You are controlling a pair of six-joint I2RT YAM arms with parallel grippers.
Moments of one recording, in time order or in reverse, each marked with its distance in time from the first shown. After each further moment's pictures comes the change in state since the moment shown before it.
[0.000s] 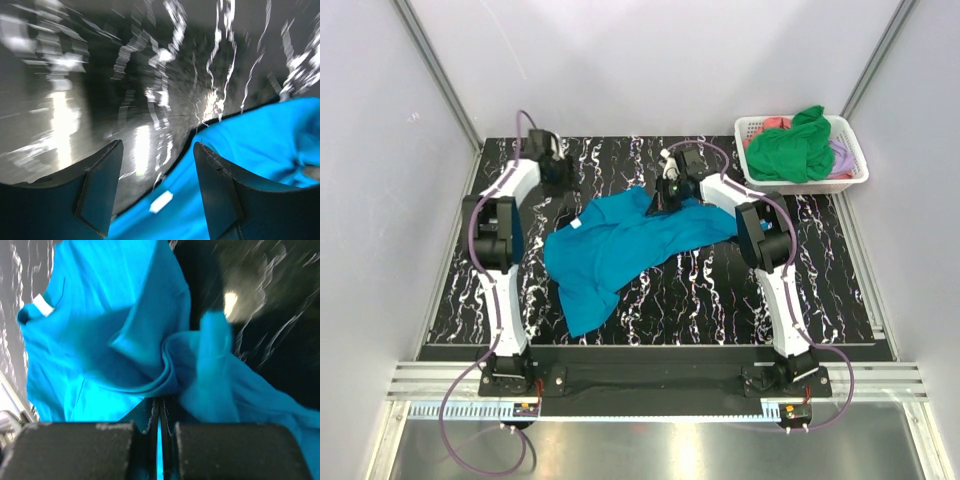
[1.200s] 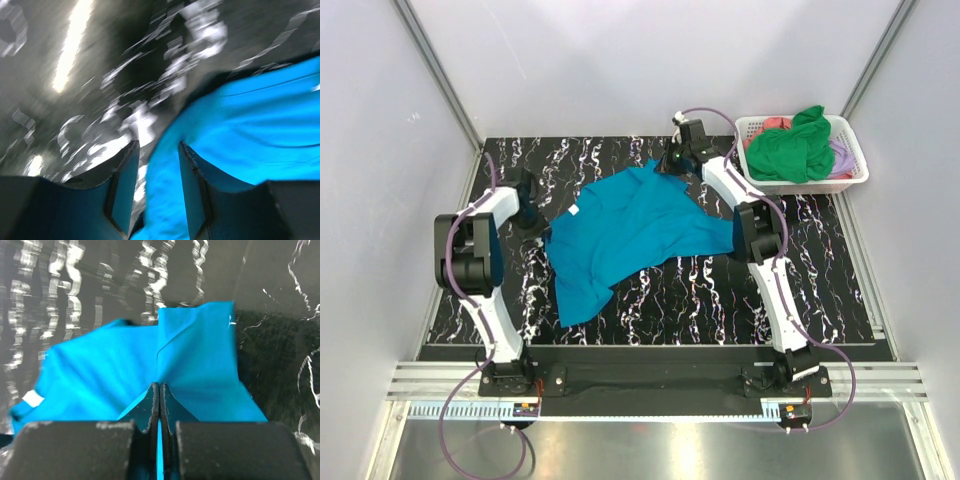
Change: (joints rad) left arm 0.076 -0.237 -0.463 -0.139 -0.206 -0.242; right arm -0.047 0.225 0.466 0.012 0.267 0.065
